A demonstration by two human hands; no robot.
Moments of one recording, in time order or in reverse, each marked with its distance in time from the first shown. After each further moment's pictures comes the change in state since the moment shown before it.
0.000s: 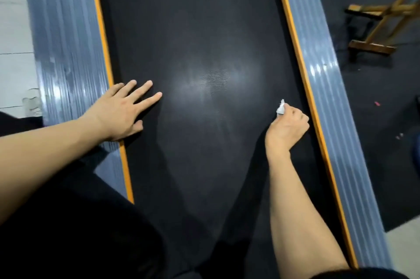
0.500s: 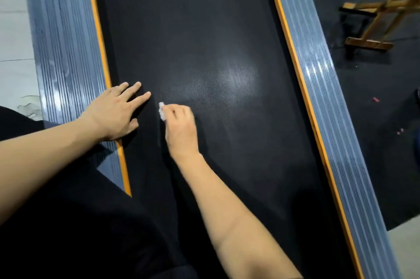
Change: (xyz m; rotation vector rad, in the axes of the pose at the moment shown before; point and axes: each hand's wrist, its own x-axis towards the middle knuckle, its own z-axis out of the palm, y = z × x) left_hand -0.007 0.003 -0.003 -0.172 0.023 -0.076; right_hand -0.125 -0.200 -0.051 0.585 -0.322 -0.553
